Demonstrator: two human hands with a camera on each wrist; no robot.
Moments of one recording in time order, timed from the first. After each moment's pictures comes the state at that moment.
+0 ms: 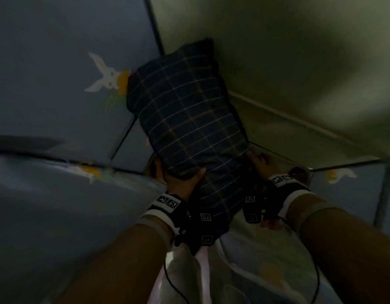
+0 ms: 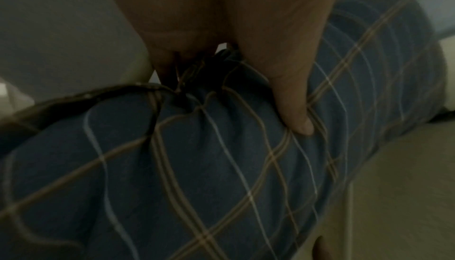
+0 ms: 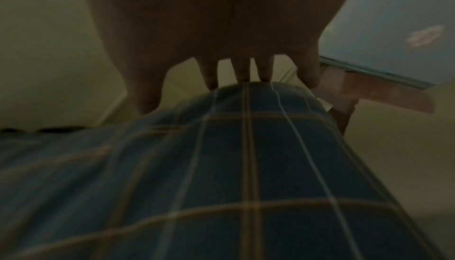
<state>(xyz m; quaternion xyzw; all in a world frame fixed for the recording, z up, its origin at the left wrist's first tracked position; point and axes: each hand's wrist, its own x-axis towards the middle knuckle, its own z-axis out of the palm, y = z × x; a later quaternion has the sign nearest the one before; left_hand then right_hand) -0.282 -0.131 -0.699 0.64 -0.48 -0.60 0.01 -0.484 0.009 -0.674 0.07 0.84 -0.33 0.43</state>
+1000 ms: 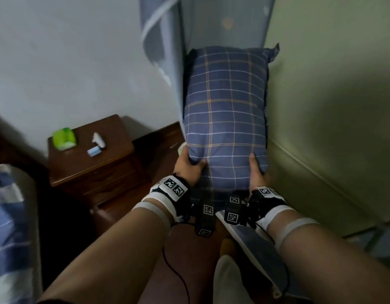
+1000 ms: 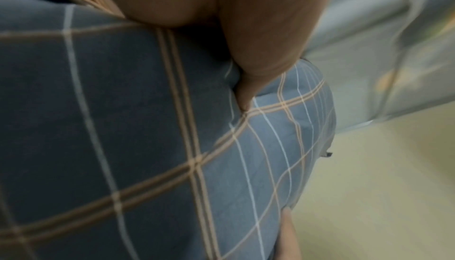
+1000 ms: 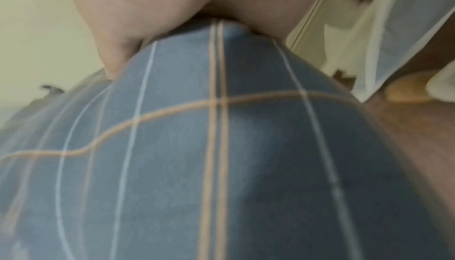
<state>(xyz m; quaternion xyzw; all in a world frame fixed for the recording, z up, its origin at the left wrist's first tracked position) -0.047 0.050 -0.389 0.54 -0.60 -0.49 0.33 -0.231 0.116 -0.425 -0.10 0.73 -0.57 0.35</state>
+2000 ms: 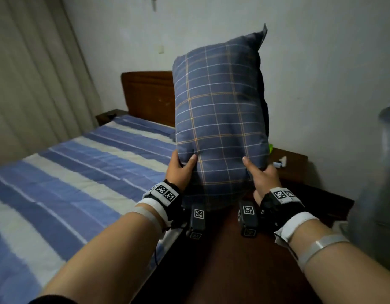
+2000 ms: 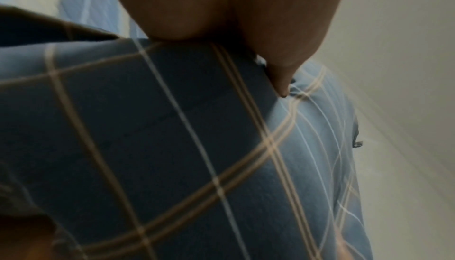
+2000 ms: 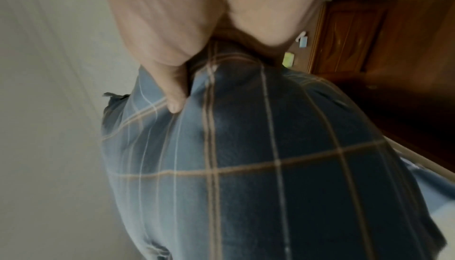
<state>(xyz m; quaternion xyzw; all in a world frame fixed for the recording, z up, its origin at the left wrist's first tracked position) 0.231 0.568 -0.207 0.71 -0.27 -0.08 0.65 0.064 0.416 -0.211 -0.51 0.36 -0.37 0.69</state>
